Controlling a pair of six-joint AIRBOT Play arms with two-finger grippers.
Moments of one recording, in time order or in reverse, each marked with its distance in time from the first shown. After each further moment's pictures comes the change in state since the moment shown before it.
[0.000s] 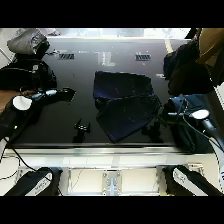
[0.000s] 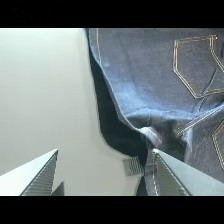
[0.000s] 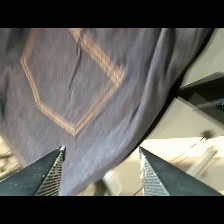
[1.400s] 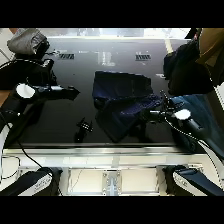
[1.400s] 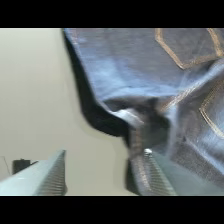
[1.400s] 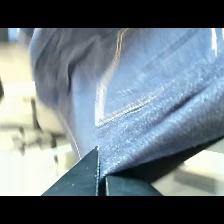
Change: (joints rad) left arm -0.023 -0.123 0.143 0.001 -0.186 0.081; right arm 0.350 0.035 0.044 0.148 -0.101 -0.002
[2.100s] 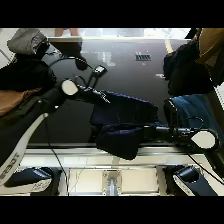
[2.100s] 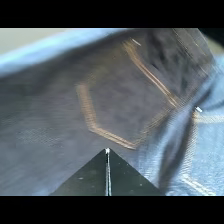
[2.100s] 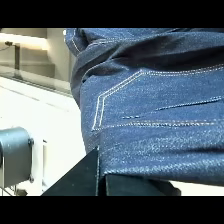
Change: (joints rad) left arm -0.436 -0.280 0.230 -0.001 -0.072 0.079; right arm 0.220 0.476 0.021 -0.374 0.245 0.515
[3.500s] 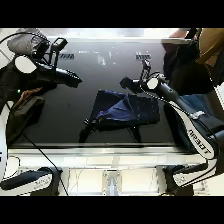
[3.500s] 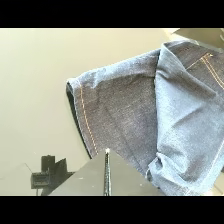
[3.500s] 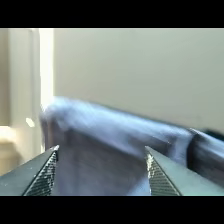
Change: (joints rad) left arm 0.371 0.102 0.179 0.084 -0.204 -0.051; right arm -0.029 -1.061 0.727 -0.059 -0.533 -0.106
